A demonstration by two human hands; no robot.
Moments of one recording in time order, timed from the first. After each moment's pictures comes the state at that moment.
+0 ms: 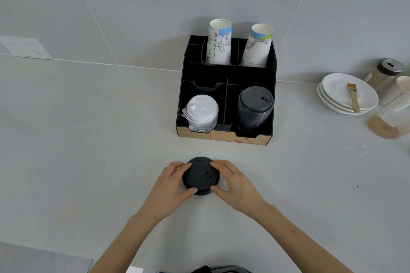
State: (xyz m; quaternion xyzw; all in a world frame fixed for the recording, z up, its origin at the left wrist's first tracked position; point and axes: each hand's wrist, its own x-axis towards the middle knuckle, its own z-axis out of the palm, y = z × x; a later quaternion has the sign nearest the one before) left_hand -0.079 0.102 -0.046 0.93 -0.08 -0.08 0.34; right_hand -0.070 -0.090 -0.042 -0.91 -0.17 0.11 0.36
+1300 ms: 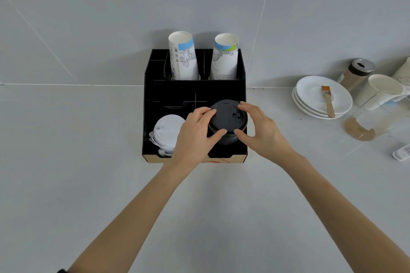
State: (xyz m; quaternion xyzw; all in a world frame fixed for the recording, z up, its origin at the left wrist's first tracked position) left_hand 0.064 -0.028 0.028 0.93 -0.16 0.07 0.33; right_hand 0.046 -0.195 0.040 -0.93 -0.08 -0.04 0.37
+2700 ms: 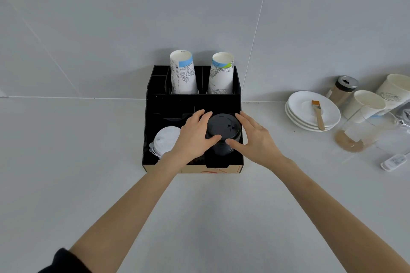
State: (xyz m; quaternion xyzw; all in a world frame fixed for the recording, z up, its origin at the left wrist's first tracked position) left_hand 0.089 -0.027 0.041 0.94 -0.17 -0.06 0.29; right_hand 0.056 -0.198 0.033 -0.96 -0.06 -0.02 0.28
